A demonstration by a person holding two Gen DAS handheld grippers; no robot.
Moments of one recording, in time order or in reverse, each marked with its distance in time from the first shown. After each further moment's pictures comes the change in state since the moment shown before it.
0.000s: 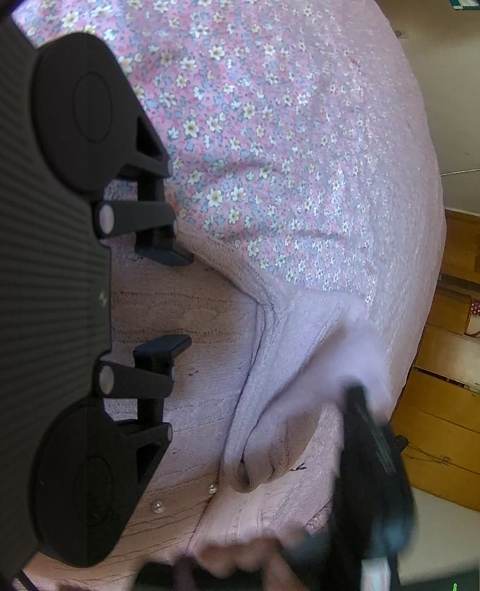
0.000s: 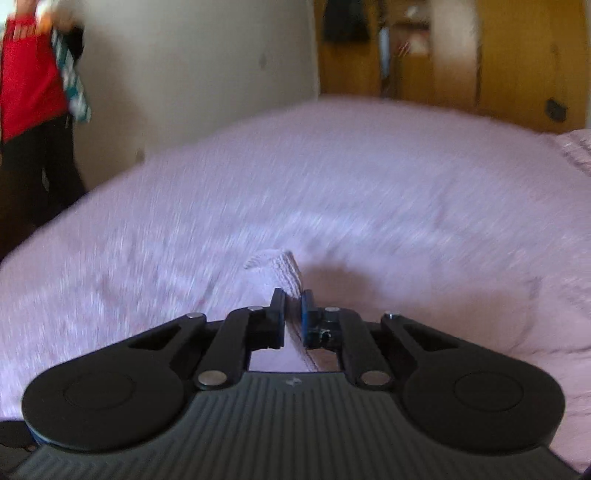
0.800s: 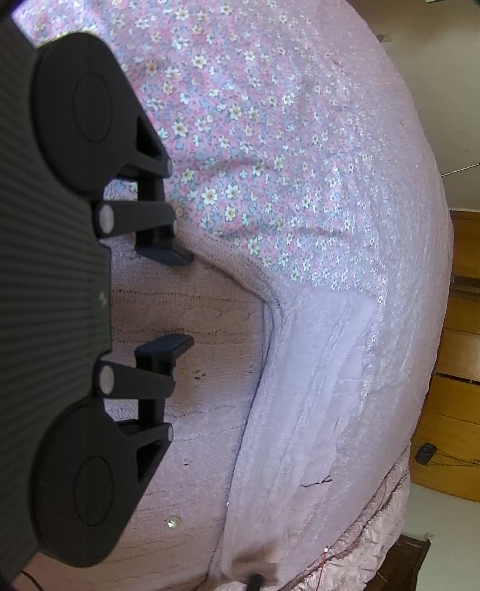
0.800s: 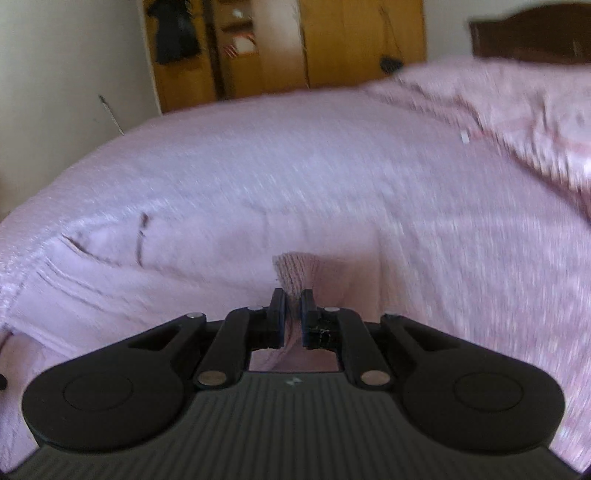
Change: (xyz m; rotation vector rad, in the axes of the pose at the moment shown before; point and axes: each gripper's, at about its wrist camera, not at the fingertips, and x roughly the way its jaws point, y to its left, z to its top) left arm 0.011 -0.016 0.009 0.088 0.053 0.090; right arm -0.107 -0.212 -0.113 0.315 0.017 -0.400
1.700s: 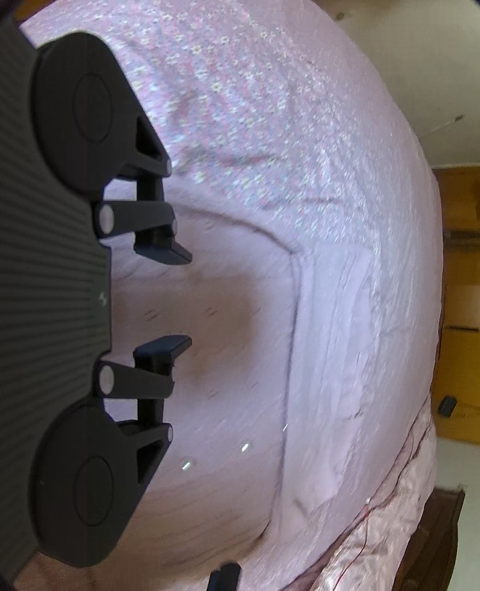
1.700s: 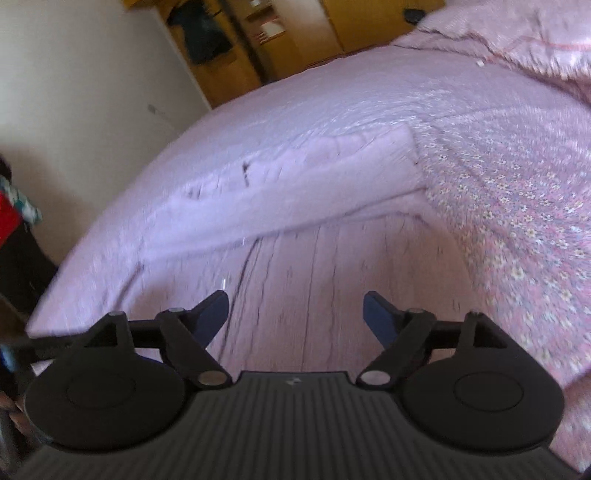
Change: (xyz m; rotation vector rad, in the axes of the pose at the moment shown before) left arm -0.082 -0.026 -0.039 0.161 0.014 -0.071; right arm -0.150 0.020 -0.097 0.109 0.075 0.259
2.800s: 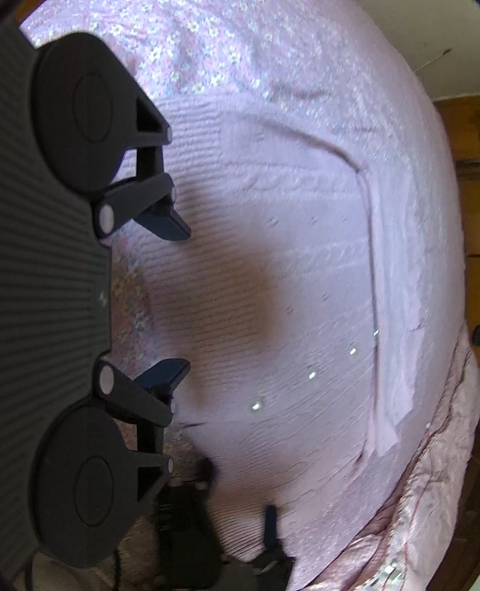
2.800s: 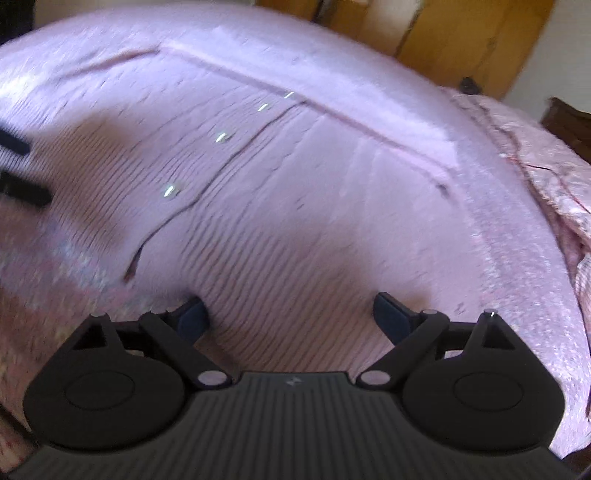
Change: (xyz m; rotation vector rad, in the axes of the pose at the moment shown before) left arm -0.019 -0.039 -0.078 0.175 0.086 -0.144; right arm 0.028 0.070 -0.106 -0.617 0.128 -0.345
